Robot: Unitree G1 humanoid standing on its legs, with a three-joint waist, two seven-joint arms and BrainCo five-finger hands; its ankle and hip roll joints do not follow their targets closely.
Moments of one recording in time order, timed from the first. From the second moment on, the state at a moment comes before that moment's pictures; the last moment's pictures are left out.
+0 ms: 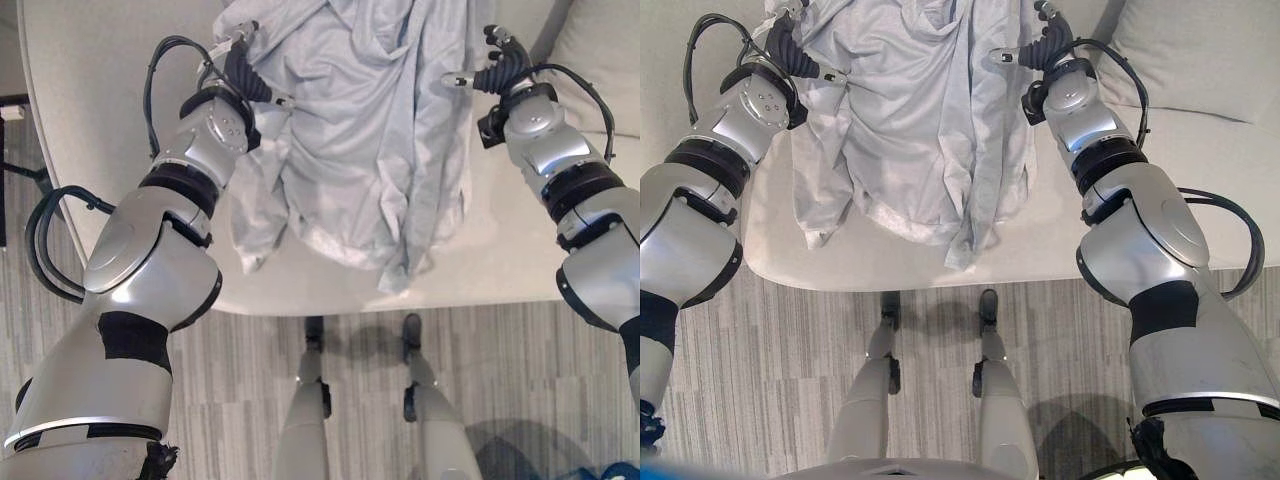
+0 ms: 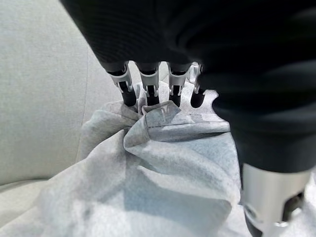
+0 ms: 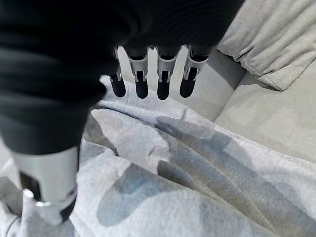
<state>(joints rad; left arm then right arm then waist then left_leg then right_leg) -1.53 0.56 -0.92 1.31 -0.10 -0.08 0.26 -1.53 -0.51 0.87 1.23 0.60 -0.02 -0.20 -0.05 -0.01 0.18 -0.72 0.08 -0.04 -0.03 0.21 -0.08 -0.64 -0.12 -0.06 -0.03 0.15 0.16</state>
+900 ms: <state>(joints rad) -1.53 0.43 -0.94 1.30 -0.10 -0.08 0.27 -1.53 -0.47 0.87 1.27 0.59 0.01 -0.19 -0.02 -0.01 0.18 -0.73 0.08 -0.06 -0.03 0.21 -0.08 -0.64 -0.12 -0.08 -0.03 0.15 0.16</state>
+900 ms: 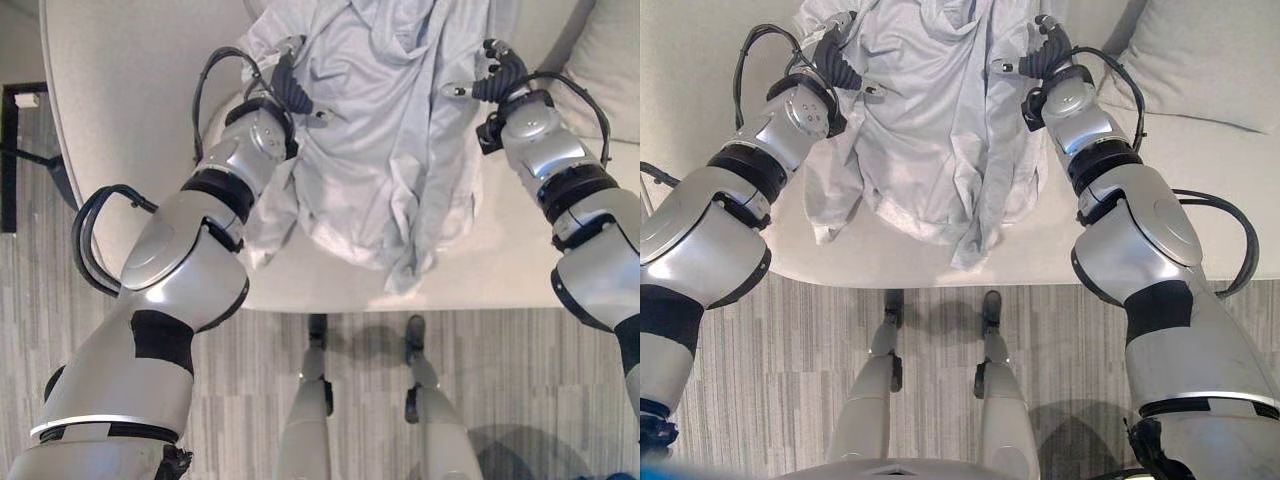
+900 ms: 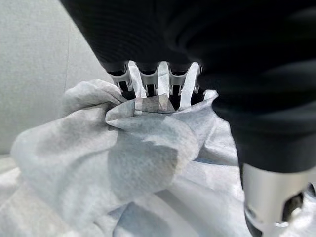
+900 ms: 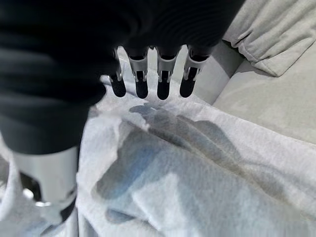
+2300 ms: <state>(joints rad) -1.53 0.42 -0.93 1.29 -0.07 -0.08 0.31 -1.59 -0.50 0.93 1.32 0.33 0.02 -0.28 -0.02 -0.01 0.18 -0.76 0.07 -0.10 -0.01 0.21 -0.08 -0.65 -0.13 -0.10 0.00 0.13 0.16</state>
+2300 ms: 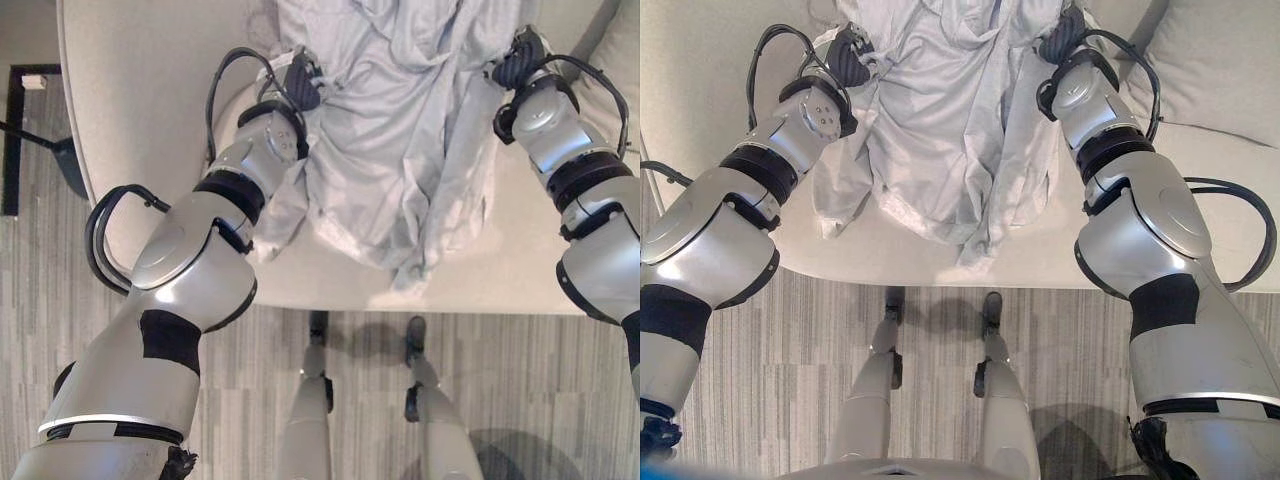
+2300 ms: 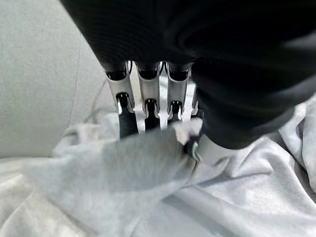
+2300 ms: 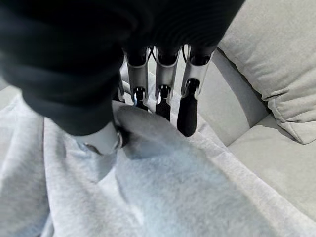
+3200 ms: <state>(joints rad) -1.55 0.52 -0.77 1.18 -0.06 -0.04 0.46 -1.58 -0.54 0.83 0.97 0.07 -0.01 -0.57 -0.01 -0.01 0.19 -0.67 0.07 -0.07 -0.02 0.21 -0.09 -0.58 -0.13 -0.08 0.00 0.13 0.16</state>
